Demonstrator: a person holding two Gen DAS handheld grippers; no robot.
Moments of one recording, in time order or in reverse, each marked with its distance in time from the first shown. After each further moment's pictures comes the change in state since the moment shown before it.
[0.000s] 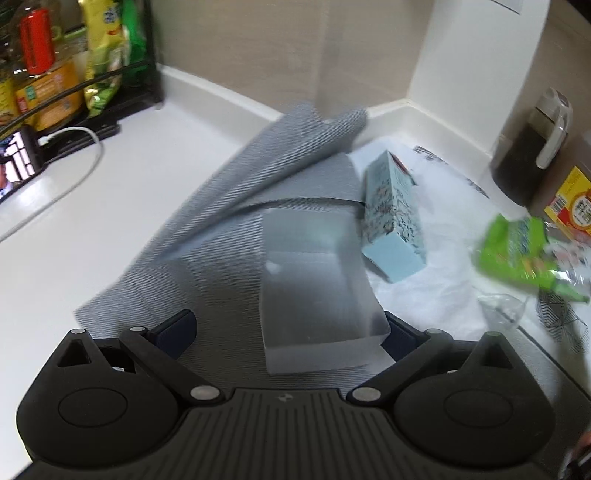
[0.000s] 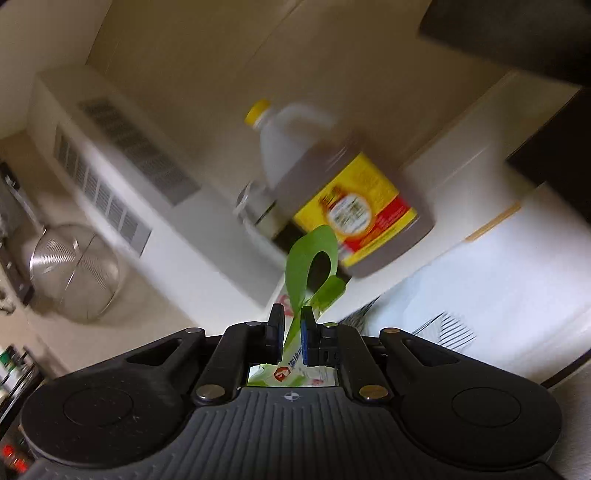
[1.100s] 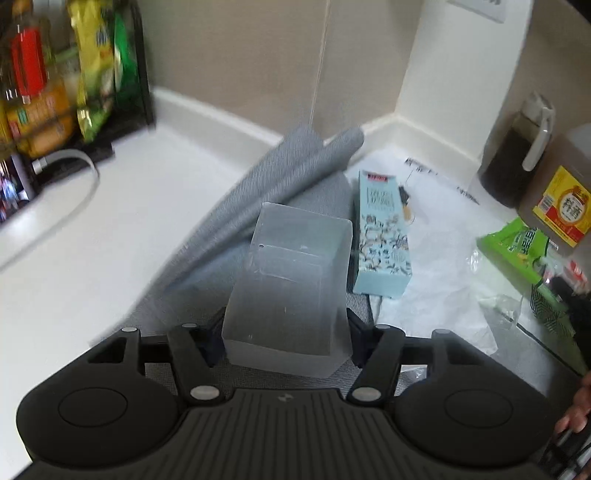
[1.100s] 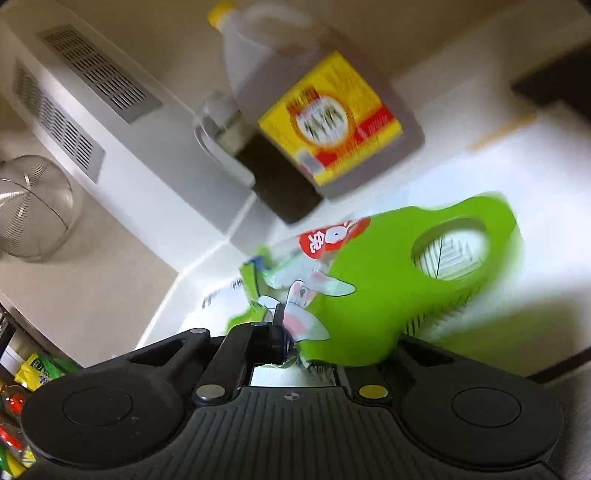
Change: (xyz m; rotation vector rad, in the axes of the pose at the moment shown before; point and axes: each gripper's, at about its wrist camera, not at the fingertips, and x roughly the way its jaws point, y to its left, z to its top) left arm -0.016 0.006 0.006 0.076 -0.068 -0.043; right arm 0.045 -0.006 -0.027 -0.063 0.225 -0.030
